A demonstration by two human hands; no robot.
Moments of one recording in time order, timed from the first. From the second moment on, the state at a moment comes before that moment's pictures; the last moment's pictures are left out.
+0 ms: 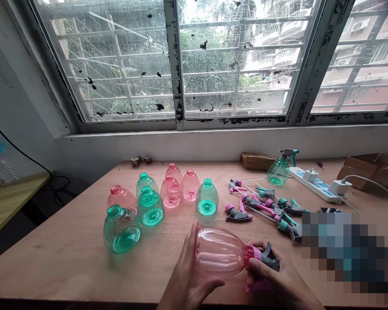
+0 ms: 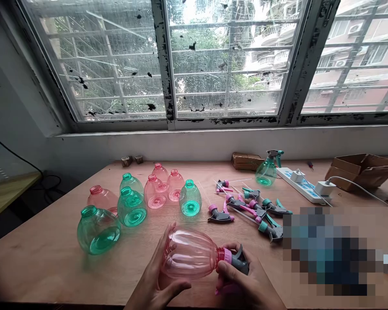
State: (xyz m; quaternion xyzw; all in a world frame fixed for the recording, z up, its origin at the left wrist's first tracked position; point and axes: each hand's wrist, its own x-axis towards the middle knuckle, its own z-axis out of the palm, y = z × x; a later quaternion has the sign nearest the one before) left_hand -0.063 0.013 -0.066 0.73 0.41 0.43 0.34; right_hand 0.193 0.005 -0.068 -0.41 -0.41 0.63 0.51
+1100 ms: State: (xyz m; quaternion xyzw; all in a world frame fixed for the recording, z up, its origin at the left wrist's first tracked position) left_hand -0.063 0.014 -0.068 0.71 0.42 0.43 0.38; right_hand 0.191 0.003 -0.066 -0.44 -0.40 0.61 0.52
